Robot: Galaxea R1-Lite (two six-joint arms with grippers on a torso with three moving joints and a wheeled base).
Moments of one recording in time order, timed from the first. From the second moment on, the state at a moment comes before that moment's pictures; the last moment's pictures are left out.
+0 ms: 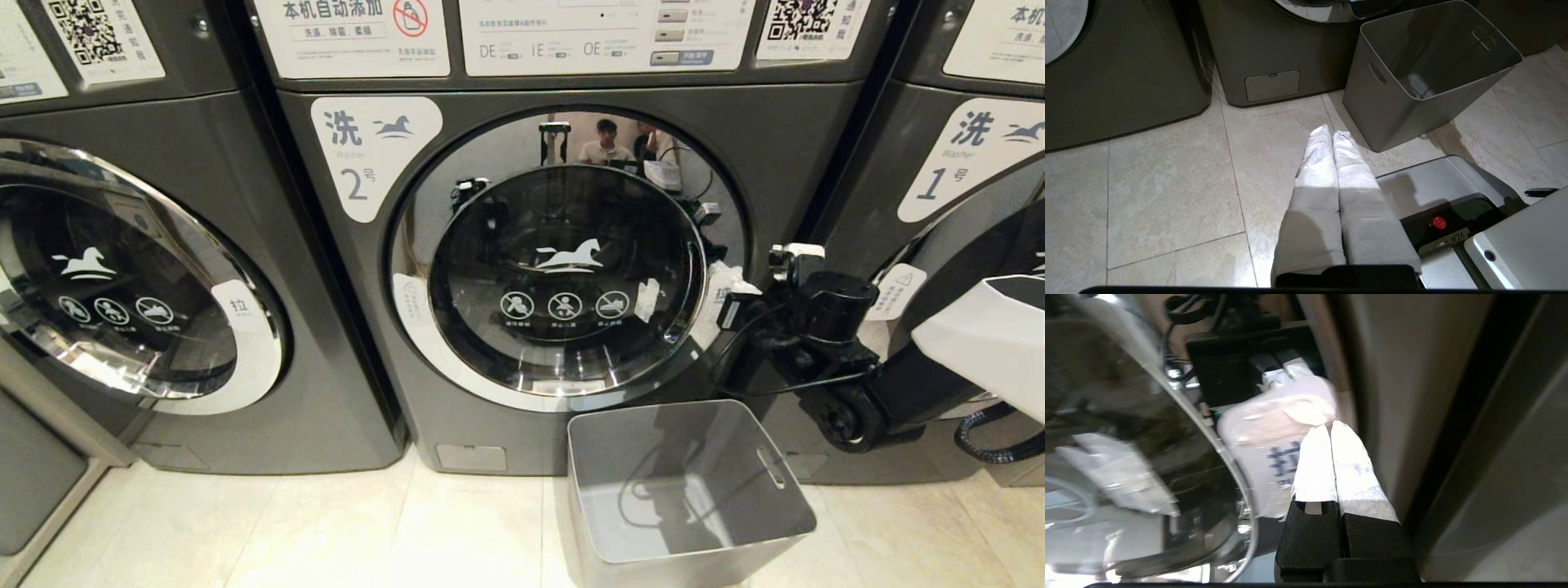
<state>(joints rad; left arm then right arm) 0.01 0.17 -0.15 0.21 -0.36 0.06 0.15 2.21 -1.04 -1.25 -0.21 0.10</state>
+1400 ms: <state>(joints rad) 0.01 0.00 -0.11 0.16 -0.12 0.06 0.22 1.57 -0.64 -0.87 -0.15 0.09</state>
